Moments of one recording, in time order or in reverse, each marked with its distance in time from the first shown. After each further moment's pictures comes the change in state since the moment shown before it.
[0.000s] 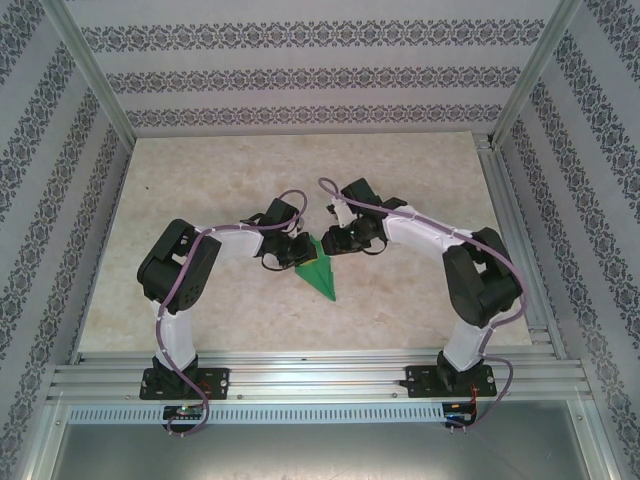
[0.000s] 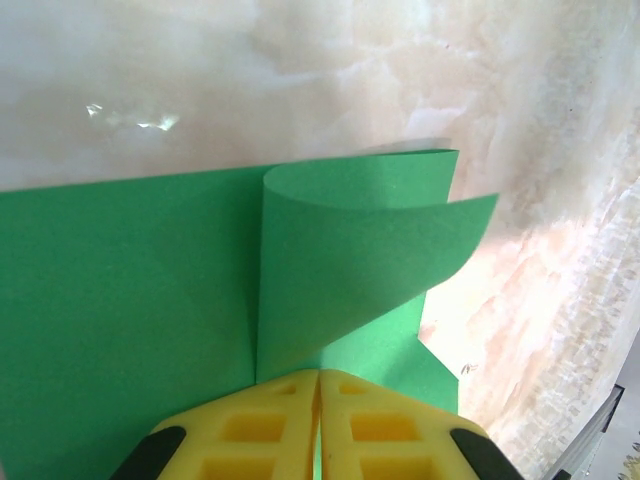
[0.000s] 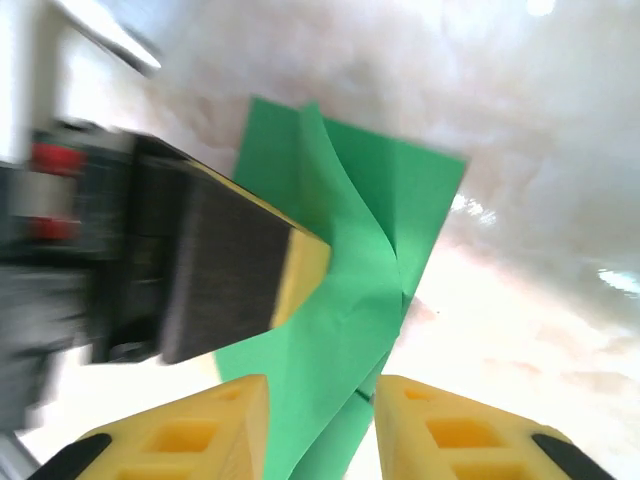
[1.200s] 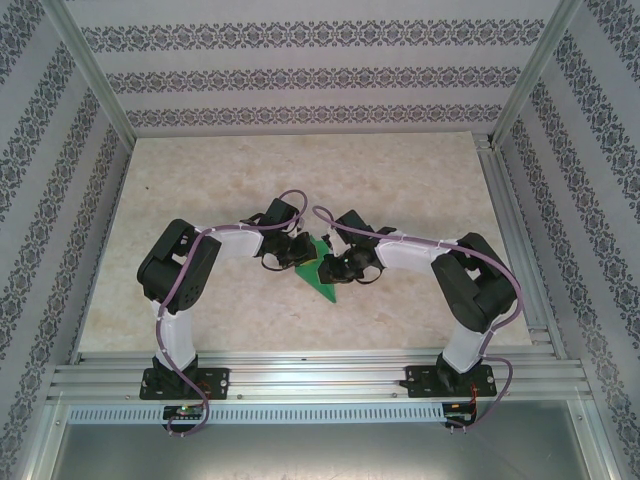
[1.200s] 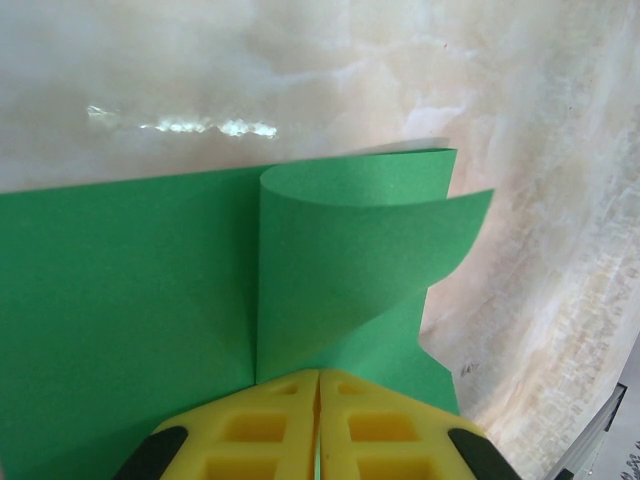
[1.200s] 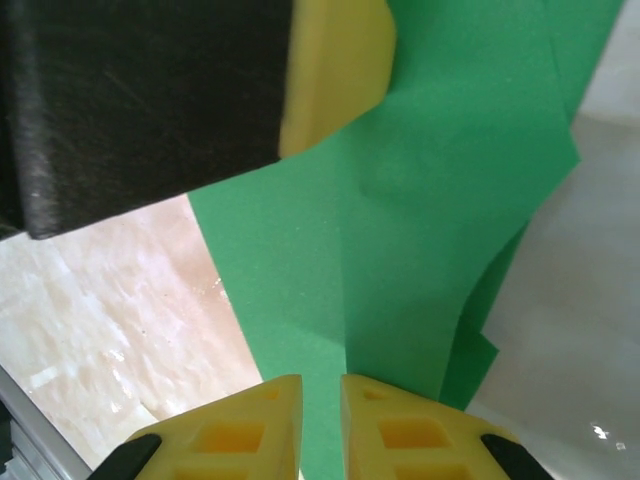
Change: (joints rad) left arm 0.000 0.000 0.000 -0.001 0.000 0.007; right arm 0.108 0.022 -0.231 0.193 -0.063 0.186
